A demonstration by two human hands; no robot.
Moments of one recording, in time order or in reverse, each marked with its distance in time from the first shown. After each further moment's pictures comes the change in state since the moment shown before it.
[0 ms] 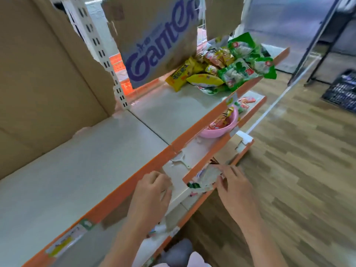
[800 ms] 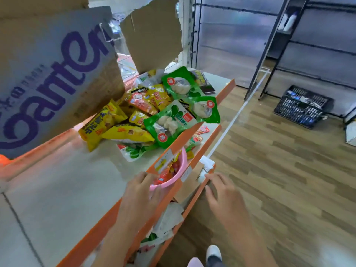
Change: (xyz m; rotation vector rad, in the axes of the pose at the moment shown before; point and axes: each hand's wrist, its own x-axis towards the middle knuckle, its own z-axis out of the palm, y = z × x) left_hand 0.296 0.118 0.145 -0.090 -0.063 0.082; right_hand 0.234 0.182 -0.076 -0.029 -0.008 0.119
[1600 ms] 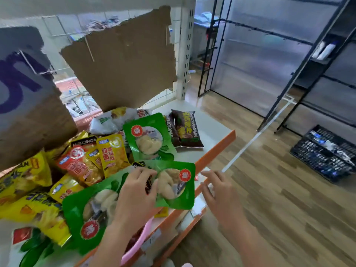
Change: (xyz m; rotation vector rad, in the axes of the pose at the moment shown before) left_hand 0.273 0.087 0.095 -0.058 0.225 -0.205; right_hand 0.312 0.131 -0.047 0.099 -0.104 -0.193
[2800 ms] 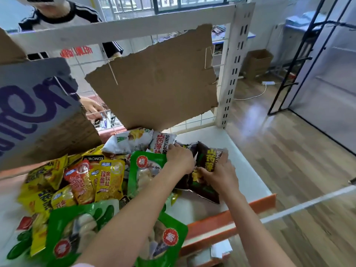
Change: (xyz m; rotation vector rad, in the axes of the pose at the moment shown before) left_hand 0.240 0.055 0.084 0.761 -0.432 -0.427; right_hand 0.249 0.042 0.036 0.047 -0.347 0.043
